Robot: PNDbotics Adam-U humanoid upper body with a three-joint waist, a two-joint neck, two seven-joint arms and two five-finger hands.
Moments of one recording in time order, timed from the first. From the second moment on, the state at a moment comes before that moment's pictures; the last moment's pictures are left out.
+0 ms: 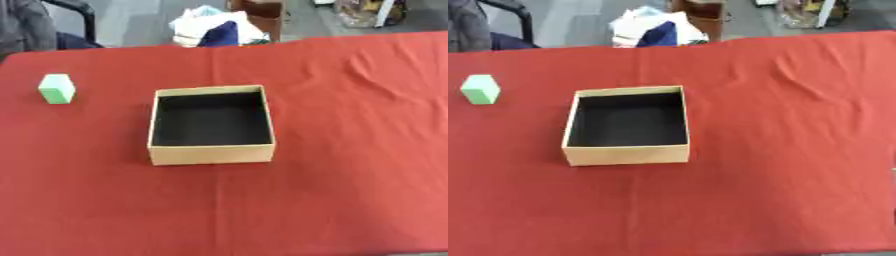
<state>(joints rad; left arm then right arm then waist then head) -0.81 0.69 0.26 -1.49 -0.03 -0.08 0.51 -0.24 -0.33 -0.19 -1.94 0.19 -0.16 -0.42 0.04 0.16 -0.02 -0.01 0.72</state>
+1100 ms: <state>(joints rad) -1.06 0.77 0.06 -0.47 -0.94 0.11 0.00 -0.24 -0.35 -0.18 -1.94 0.19 -0.16 -0.41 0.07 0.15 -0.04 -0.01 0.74</state>
